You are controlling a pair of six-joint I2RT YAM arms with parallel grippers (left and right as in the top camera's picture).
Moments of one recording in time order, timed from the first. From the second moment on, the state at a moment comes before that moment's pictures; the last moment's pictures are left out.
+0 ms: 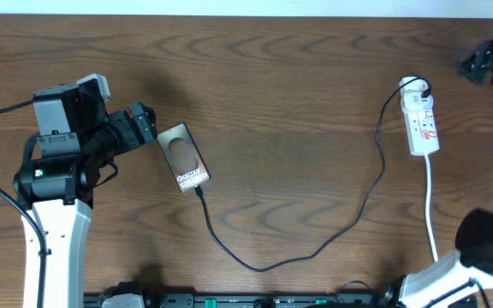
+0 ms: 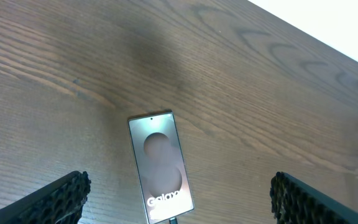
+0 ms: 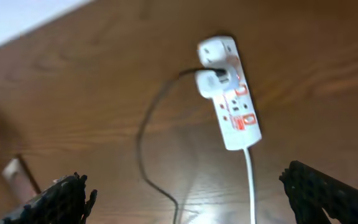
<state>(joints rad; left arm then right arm) 0.12 1.17 1.14 -0.79 0.26 -0.30 -0.45 1.86 2.28 -1.53 -0.40 -0.09</state>
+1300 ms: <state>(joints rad) 0.10 0.91 0.79 -0.49 0.18 -0.30 -0.45 1.81 2.28 -1.54 -0.42 -0.09</state>
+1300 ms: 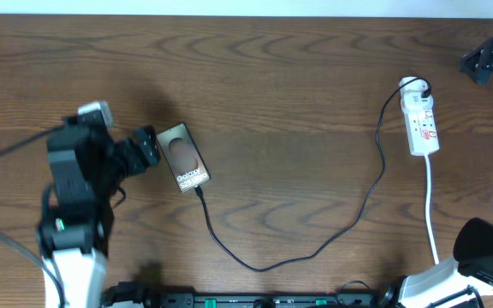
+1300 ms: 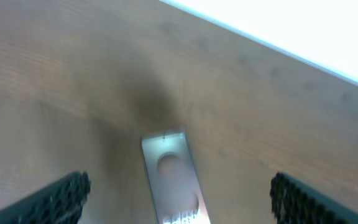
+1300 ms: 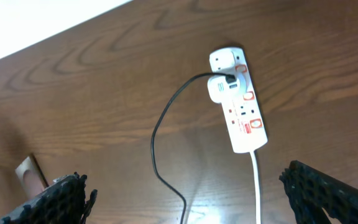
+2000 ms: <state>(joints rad) 0.12 0.15 0.03 0.33 0.17 -0.17 -0.45 1.81 2.28 -1.54 -0.42 -0.09</state>
